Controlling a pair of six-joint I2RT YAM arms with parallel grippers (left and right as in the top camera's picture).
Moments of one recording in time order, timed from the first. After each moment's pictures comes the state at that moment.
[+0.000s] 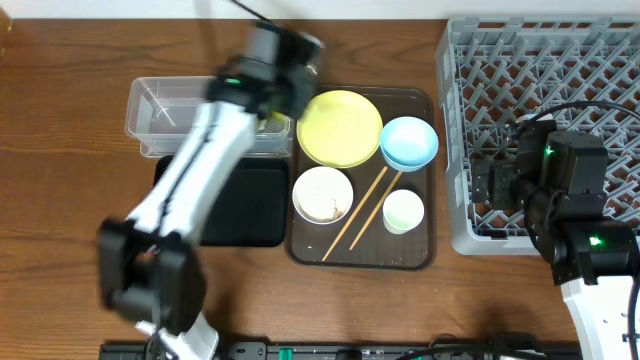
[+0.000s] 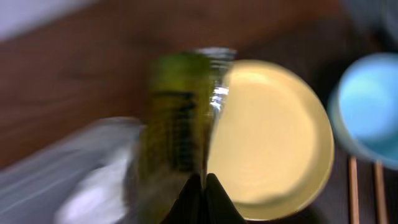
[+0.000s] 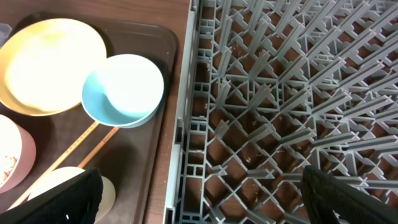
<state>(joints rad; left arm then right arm) -0.28 1.80 1.57 -0.64 0.10 0.08 0.05 1.02 1.00 -0.75 -0.01 -0.03</state>
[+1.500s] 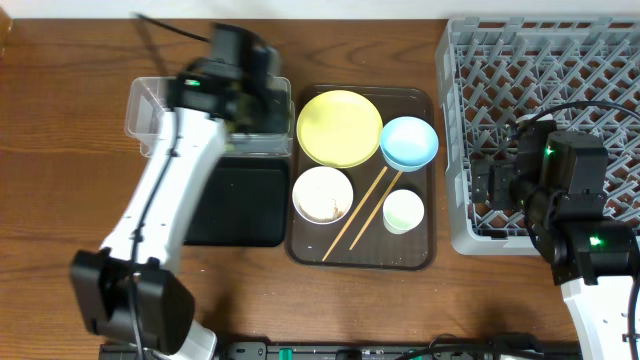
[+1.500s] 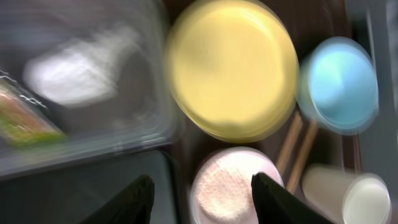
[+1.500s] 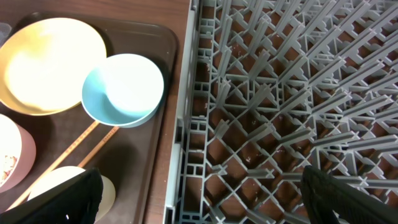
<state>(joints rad) -0.28 1.72 1.58 -0.98 0.21 -0.19 0.05 1.02 1.00 -0.75 -0.01 -0.03</state>
